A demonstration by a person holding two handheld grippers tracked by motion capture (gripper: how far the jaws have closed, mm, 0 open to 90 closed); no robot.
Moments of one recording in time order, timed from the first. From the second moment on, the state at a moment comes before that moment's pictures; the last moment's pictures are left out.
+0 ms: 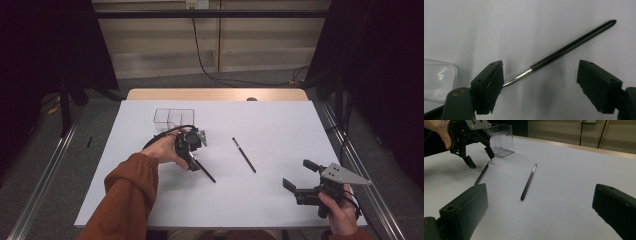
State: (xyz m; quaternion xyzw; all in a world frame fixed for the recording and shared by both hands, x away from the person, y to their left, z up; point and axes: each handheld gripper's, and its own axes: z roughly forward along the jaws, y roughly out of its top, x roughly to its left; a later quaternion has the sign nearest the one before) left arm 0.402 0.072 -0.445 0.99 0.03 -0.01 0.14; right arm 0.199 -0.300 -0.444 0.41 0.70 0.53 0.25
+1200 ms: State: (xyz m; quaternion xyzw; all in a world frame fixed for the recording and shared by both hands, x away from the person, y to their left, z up) left arm 0.410 0.056 -0.449 0.99 0.05 -0.03 0.08; right arm 0.199 -0.300 -0.445 0.41 0.70 0.53 0.24
